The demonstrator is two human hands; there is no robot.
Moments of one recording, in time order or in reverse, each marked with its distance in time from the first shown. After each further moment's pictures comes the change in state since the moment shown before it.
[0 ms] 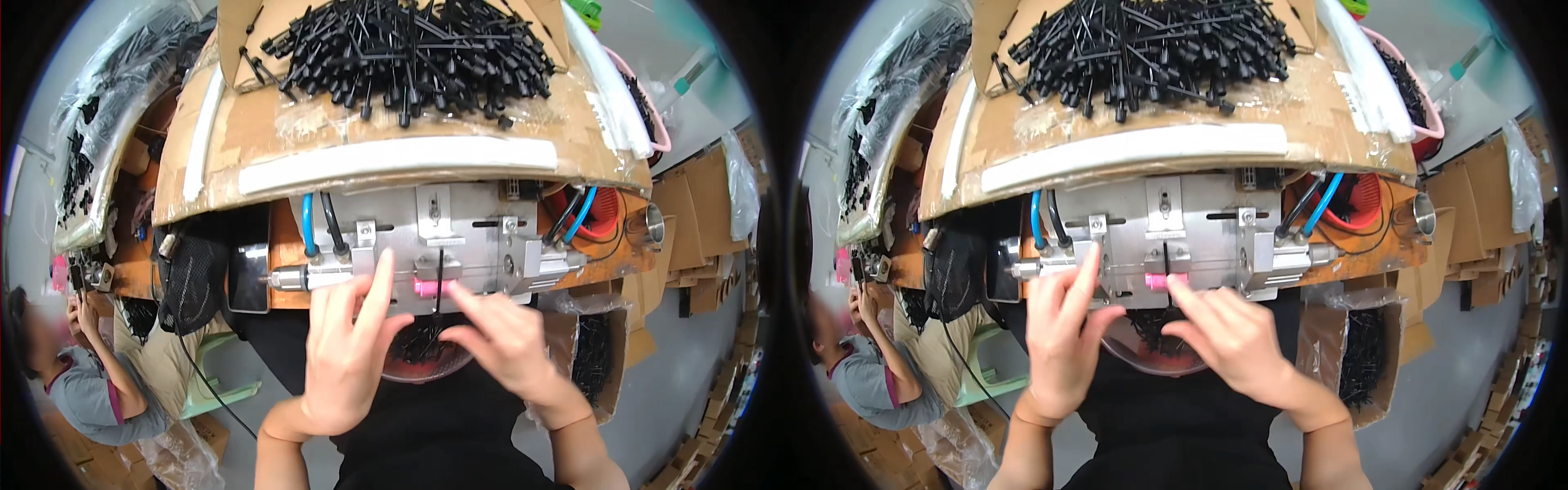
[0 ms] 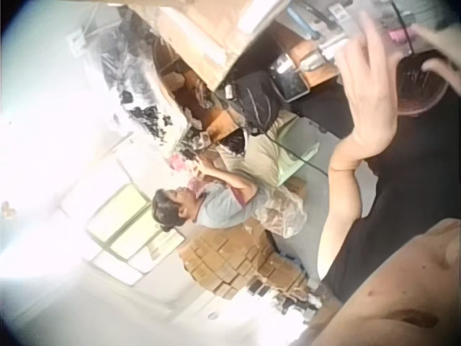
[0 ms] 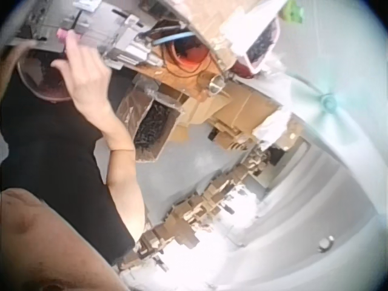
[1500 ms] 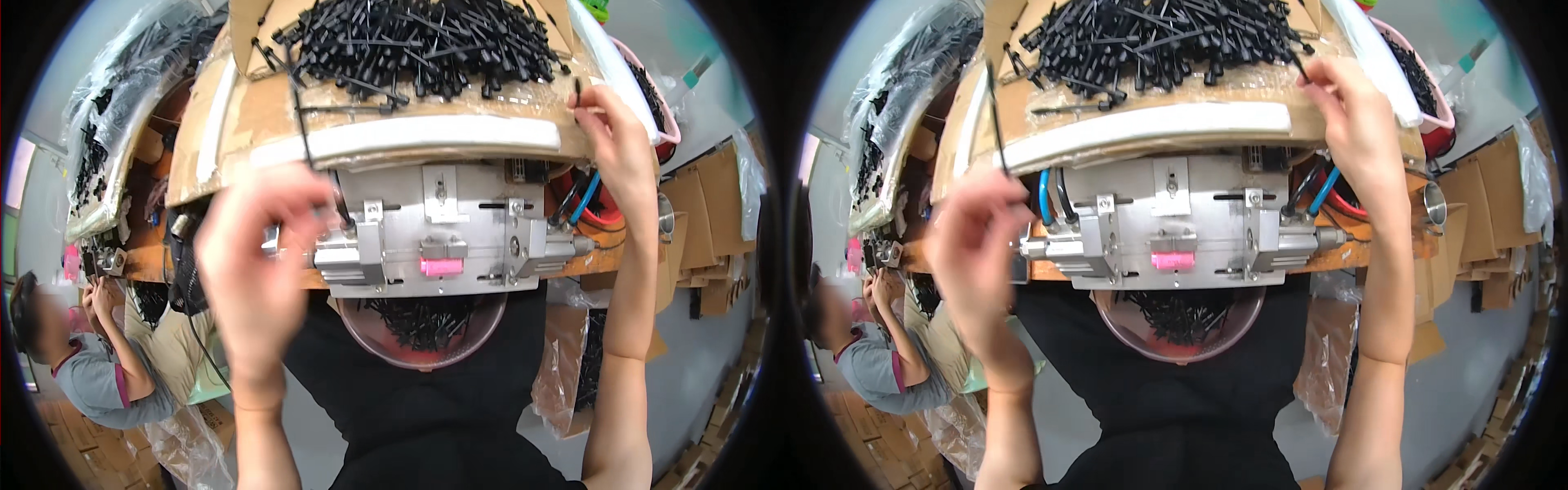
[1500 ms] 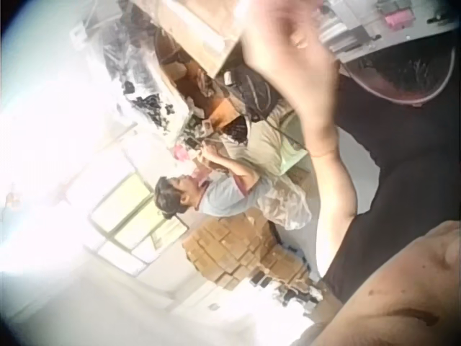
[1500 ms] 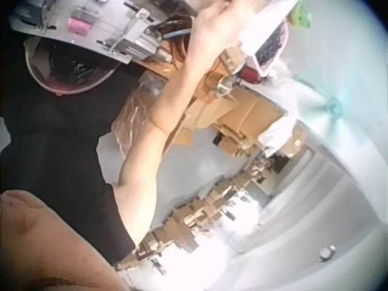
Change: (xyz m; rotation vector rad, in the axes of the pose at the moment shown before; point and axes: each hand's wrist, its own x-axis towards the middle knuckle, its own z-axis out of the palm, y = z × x) left_hand 0.049 -0.034 -0.043 -0.333 0.209 0.067; right_hand 0.100 0.107 -0.099 -0.146 0.193 0.256
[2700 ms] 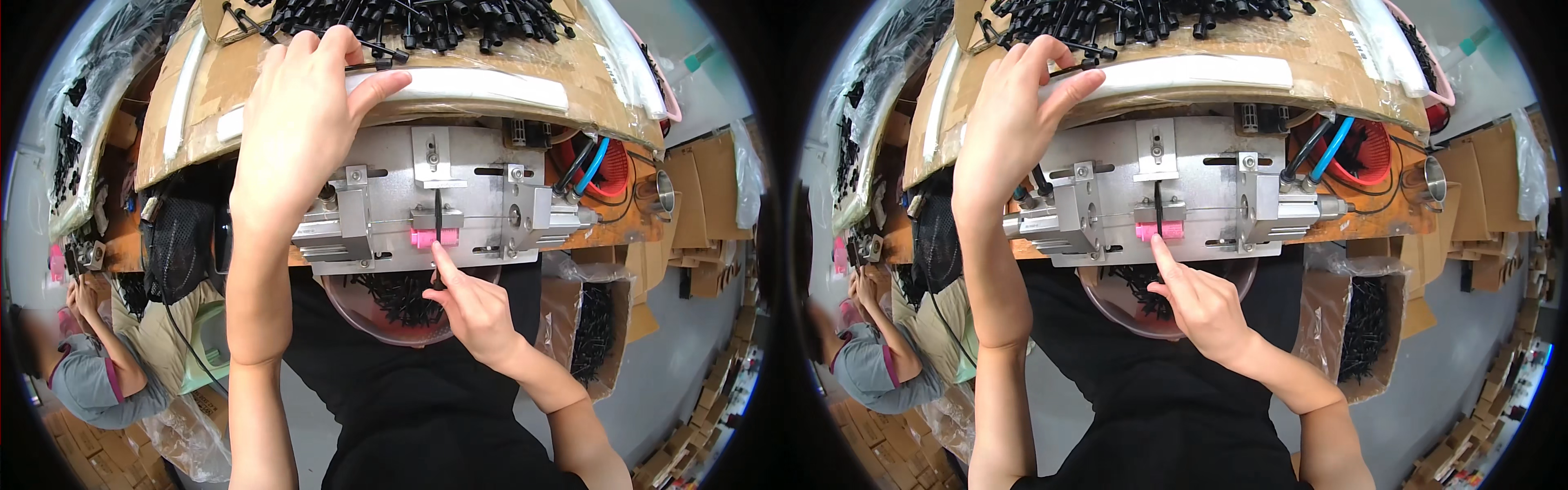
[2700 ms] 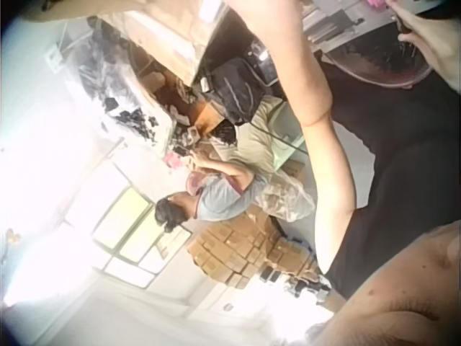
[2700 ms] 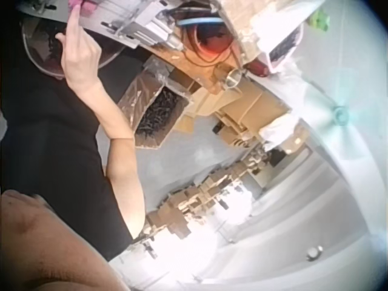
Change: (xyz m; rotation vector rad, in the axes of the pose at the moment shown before) left_hand 0.061 -0.046 0.053 0.614 -0.078 0.158; right_hand -0.181 -0.089 0.111 0.253 -0.109 -0.189
